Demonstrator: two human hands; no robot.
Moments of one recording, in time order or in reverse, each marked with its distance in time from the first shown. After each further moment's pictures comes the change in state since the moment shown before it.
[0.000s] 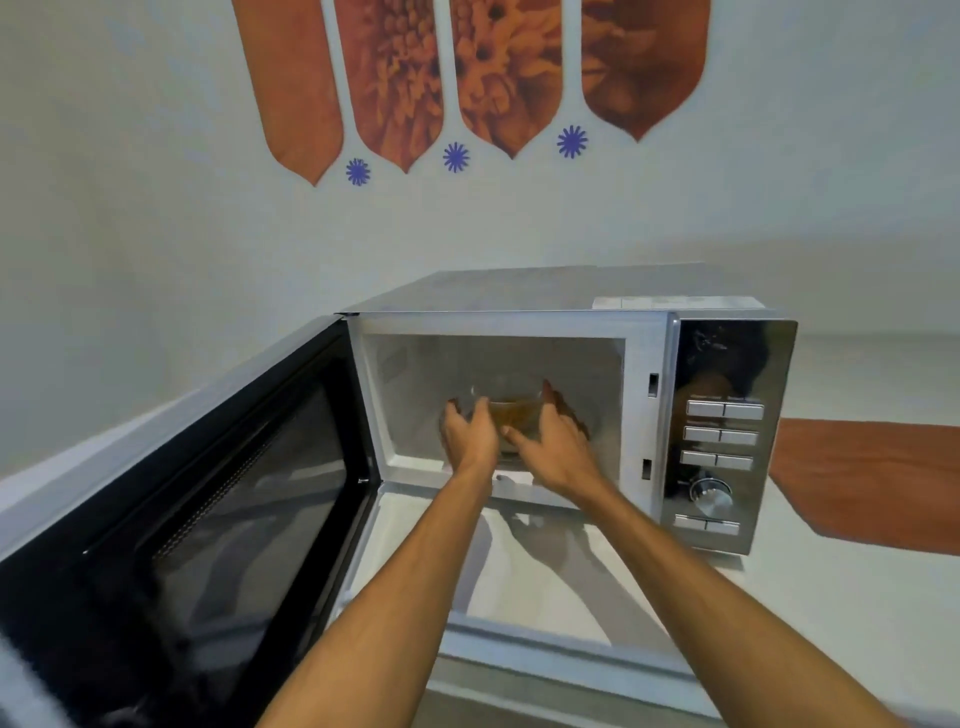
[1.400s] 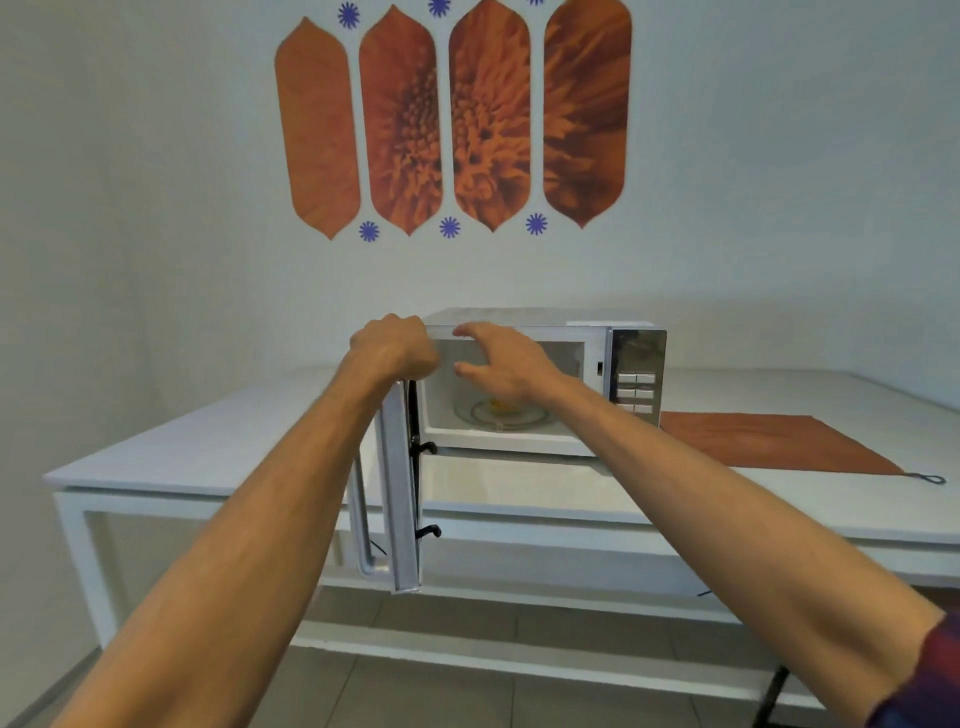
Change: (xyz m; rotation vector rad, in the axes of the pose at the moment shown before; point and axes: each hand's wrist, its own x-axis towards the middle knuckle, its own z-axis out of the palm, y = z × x) left_hand -0.194 0.187 -0.268 1.342 -0.160 0.617; right_hand -0.208 -0.240 -0.081 -0.405 0.012 -0.399
